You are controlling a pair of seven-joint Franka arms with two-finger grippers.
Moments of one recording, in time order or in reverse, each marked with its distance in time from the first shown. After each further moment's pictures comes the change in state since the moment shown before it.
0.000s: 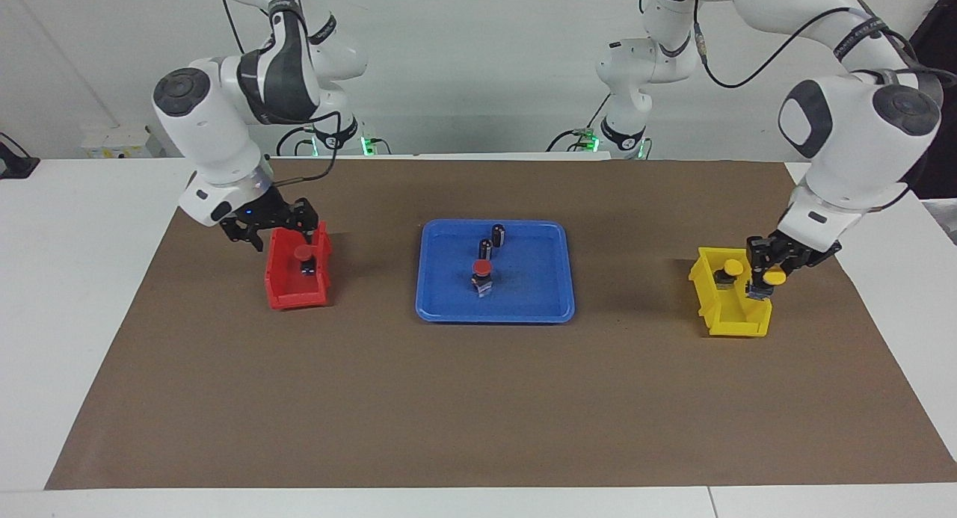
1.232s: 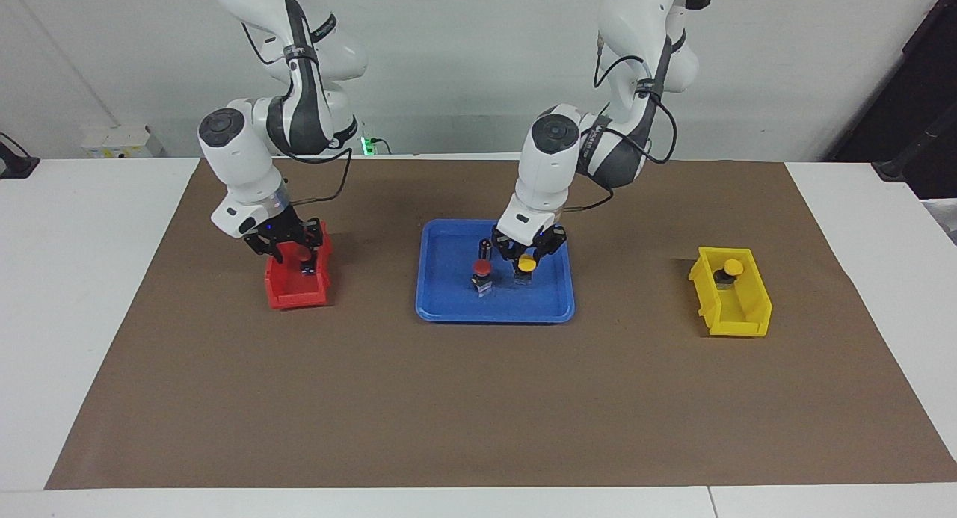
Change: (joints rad) left arm -0.516 0.051 -0.013 -0.358 -0.118 0.386 -0.645; right arm 0.025 -0.015 0.019 -0.260 0.003 0.287 0.033
